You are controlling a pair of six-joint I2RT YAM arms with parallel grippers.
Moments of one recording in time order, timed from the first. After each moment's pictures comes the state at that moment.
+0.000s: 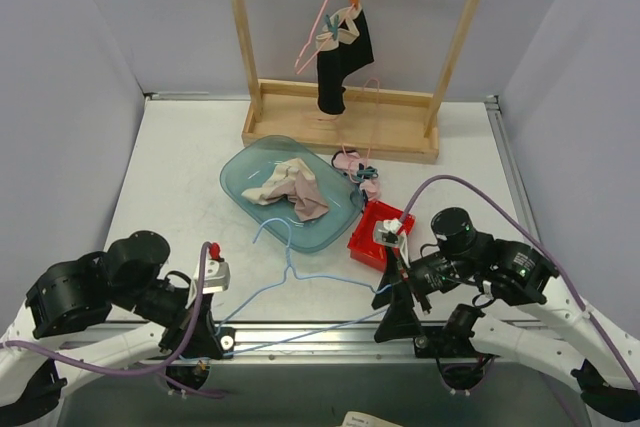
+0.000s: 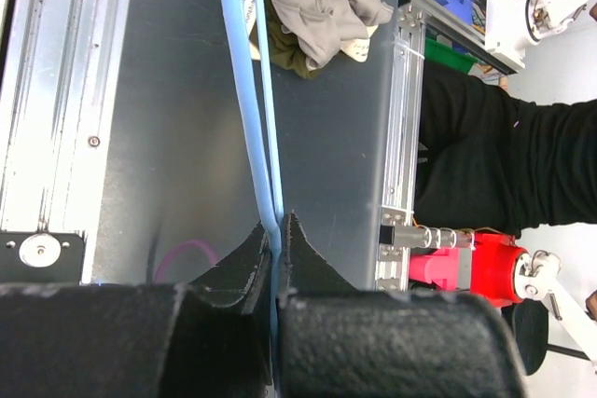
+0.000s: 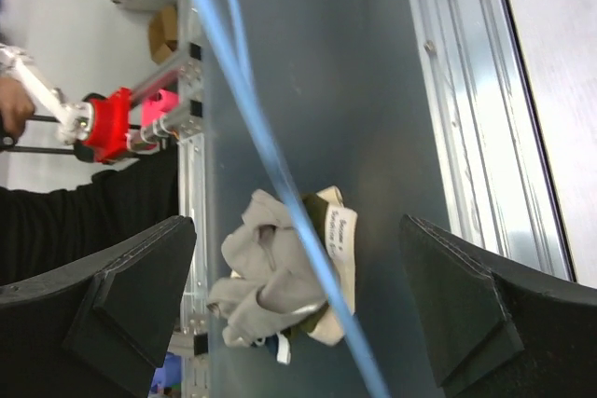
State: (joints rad) left arm -1.02 0.58 1.18 -1.35 0.74 -0.25; right arm 0.88 0.71 0.93 -0.81 -0.89 0.30
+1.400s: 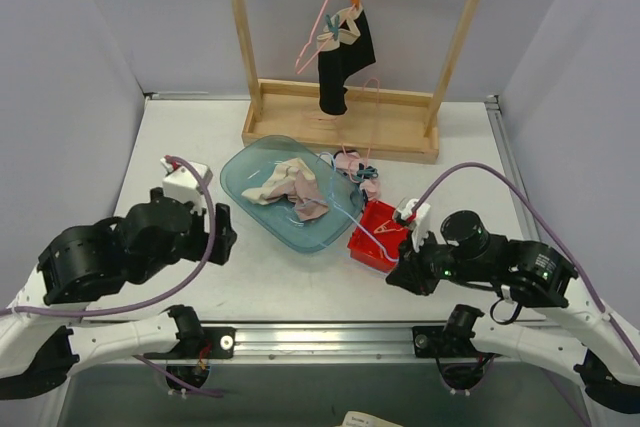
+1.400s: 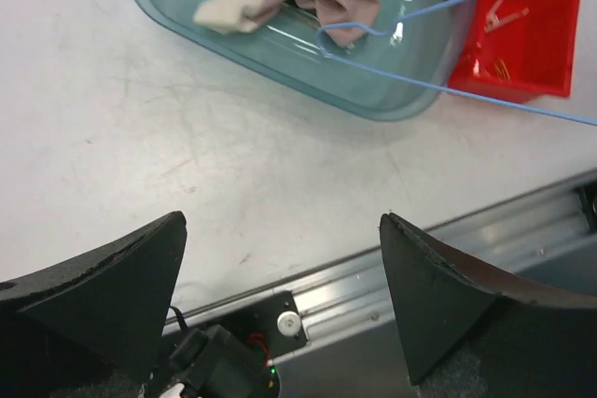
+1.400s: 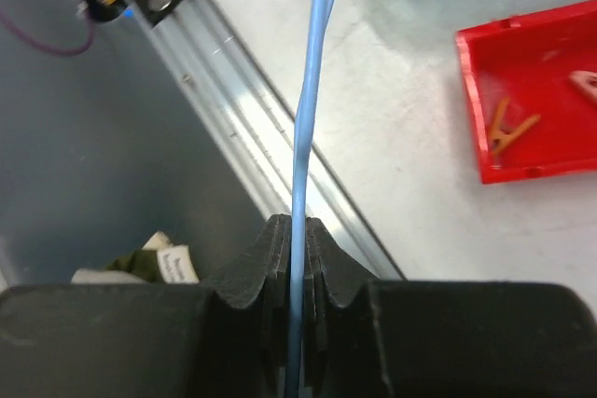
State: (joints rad) left arm -1.08 0.86 1.46 -1.36 -0.48 -0.57; right arm 0.98 0.72 1.05 -1.03 -0.23 0.22
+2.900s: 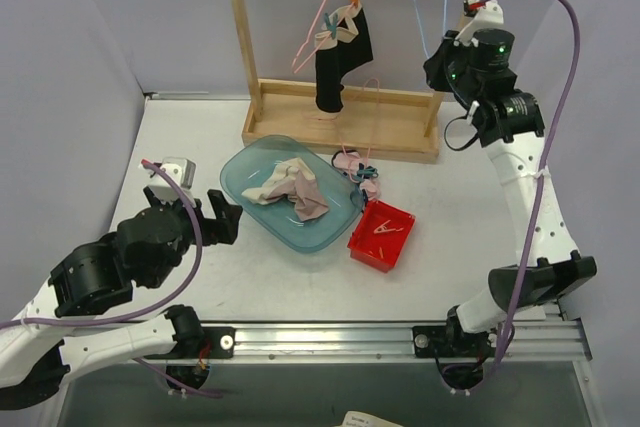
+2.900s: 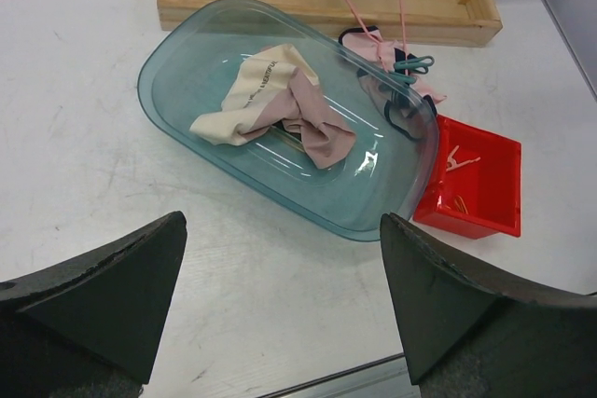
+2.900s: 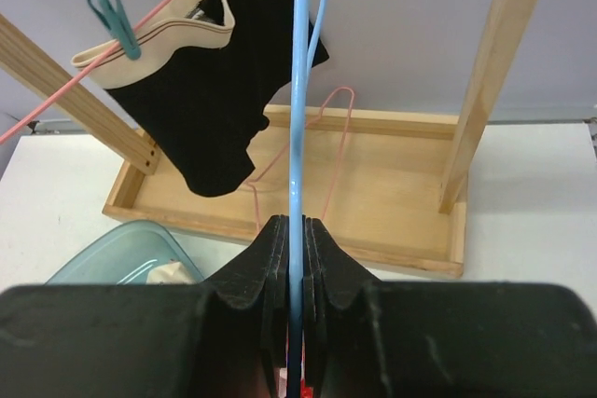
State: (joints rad) left arm -1.08 0.71 1.23 -0.94 -0.72 -0.54; right arm 0.24 1.52 1.86 -0.59 0.07 0.21
